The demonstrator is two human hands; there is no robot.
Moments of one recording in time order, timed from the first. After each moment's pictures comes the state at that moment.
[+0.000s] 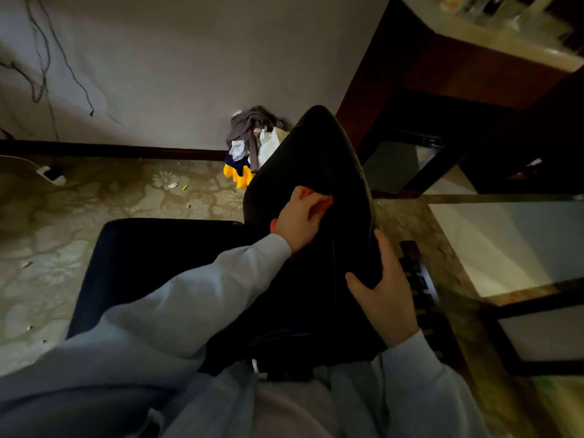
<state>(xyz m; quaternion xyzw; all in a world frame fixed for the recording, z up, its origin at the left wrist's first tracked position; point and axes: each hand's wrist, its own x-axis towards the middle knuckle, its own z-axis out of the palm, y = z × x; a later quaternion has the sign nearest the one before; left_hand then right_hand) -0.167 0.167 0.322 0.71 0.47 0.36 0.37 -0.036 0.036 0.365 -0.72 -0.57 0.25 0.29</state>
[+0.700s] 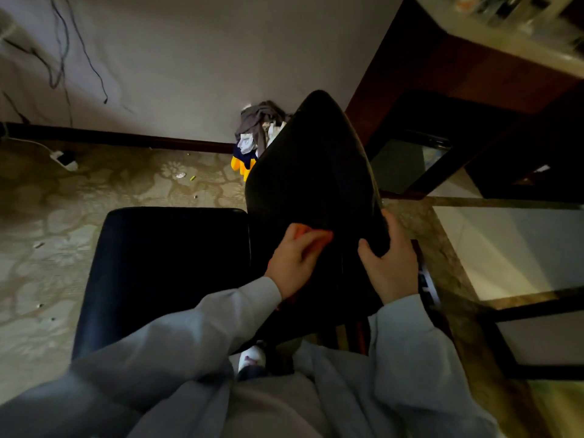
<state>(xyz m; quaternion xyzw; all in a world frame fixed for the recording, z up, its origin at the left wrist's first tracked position) -0.186 0.077 0.295 0.68 0.46 0.41 0.41 -0.029 0.052 0.368 -0.74 -0.57 0.19 0.31</state>
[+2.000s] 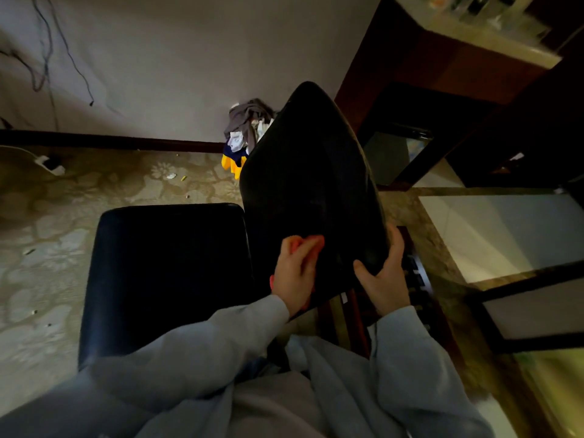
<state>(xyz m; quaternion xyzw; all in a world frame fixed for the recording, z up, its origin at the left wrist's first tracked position) -0.181 0.015 0.275 0.61 0.49 0.46 0.42 -0.041 -0.017 0.351 -0.70 -0.52 0.30 0.39</state>
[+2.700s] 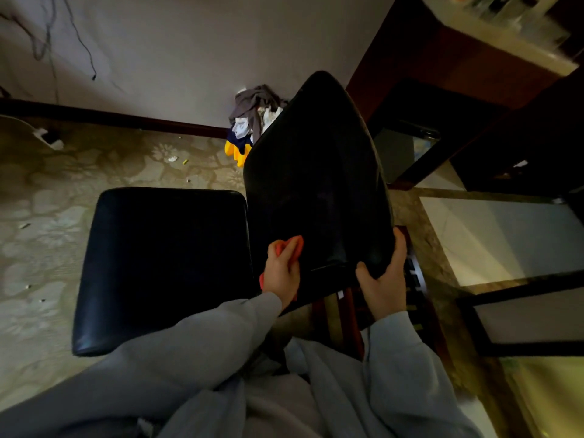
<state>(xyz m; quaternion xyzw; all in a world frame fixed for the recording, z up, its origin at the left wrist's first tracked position) -0.182 0.021 0.218 0.57 0.59 0.40 0.42 -0.050 -0.020 0.345 -0.74 -0.51 0.24 0.37</state>
